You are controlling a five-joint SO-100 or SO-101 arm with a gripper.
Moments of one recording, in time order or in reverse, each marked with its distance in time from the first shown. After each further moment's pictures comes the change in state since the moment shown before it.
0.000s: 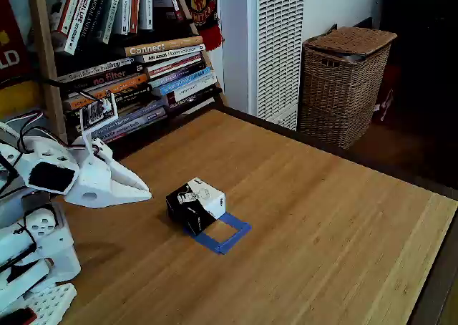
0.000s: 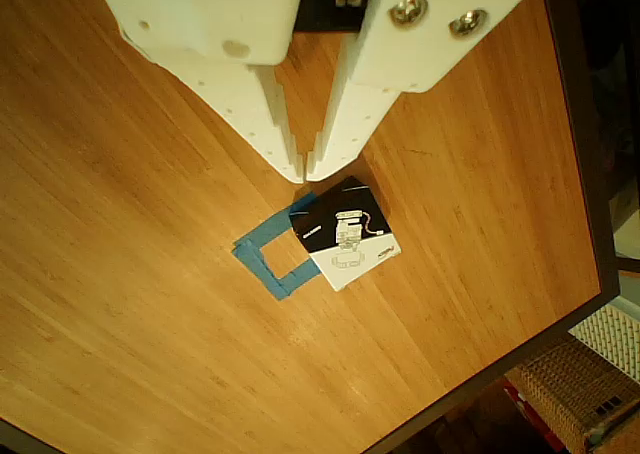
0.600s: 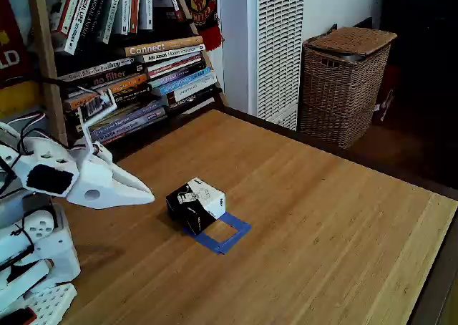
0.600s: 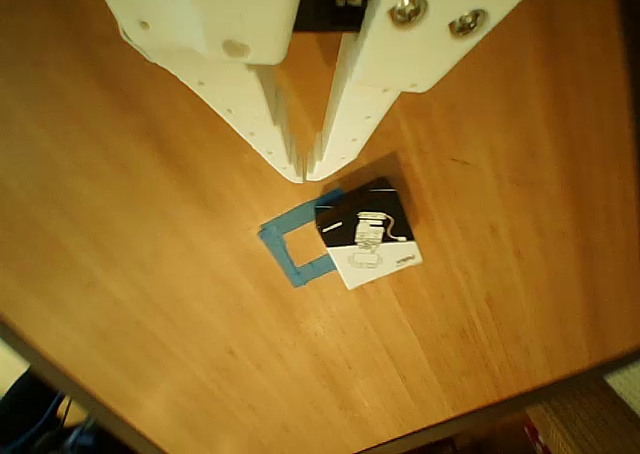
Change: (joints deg) arm 3.8 0.0 0.0 0.0 -16.2
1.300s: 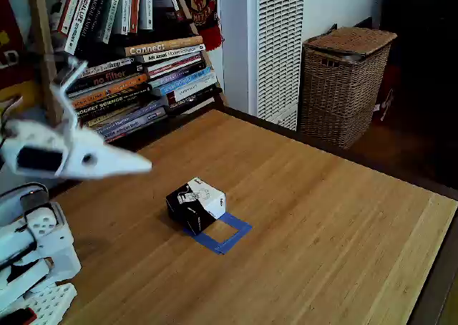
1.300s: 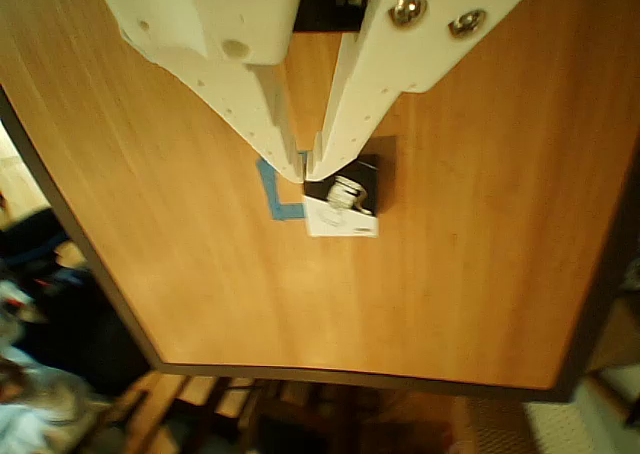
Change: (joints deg) arm -10.8 -12.0 -12.5 -5.6 -14.4
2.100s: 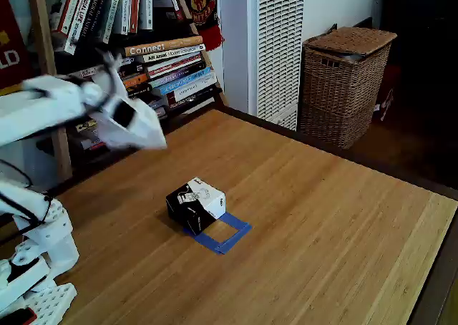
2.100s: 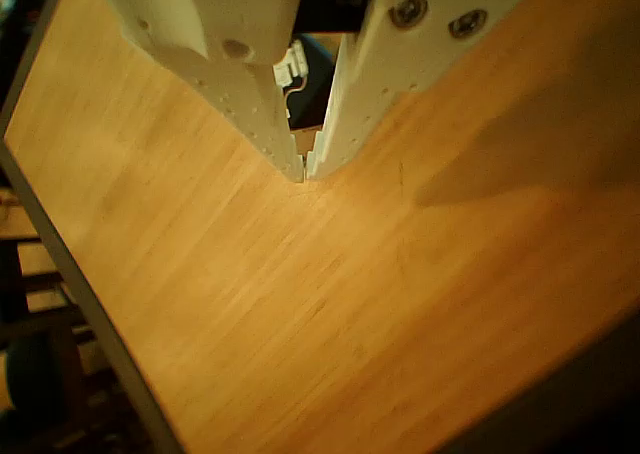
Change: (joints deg) arm -18.5 -59.8 -12.2 -27.8 -33.8
